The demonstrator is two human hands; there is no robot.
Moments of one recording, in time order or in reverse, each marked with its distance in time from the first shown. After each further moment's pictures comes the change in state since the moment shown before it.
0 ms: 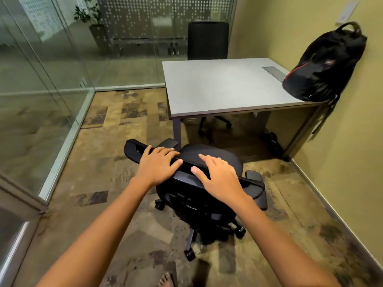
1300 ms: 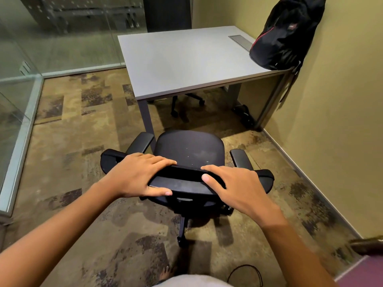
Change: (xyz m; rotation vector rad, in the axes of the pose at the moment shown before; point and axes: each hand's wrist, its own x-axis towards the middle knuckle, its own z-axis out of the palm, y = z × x) left_hand -0.017 0.025 0.001 -0.030 0.133 0.757; right_hand -0.086 0.072 -0.027 -0.177 0.167 -0.052
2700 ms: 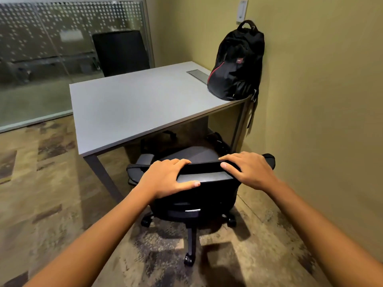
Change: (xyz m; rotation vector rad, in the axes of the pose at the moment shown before) left_hand 0.317 0.006 0.047 -0.064 -0.073 -0.137; right_hand 0.124 0.291 -0.037 -0.082 0.072 0.081
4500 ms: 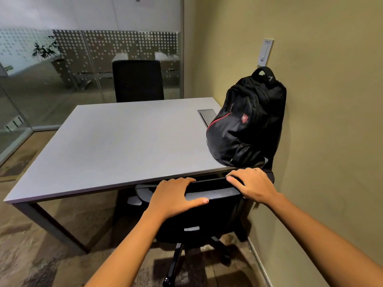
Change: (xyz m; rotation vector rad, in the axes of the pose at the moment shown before) left_hand 0.479 0.032 0.041 -0.072 0.063 -0.464; right_hand 0.349 0.443 0.033 0.004 -0.002 -0.253
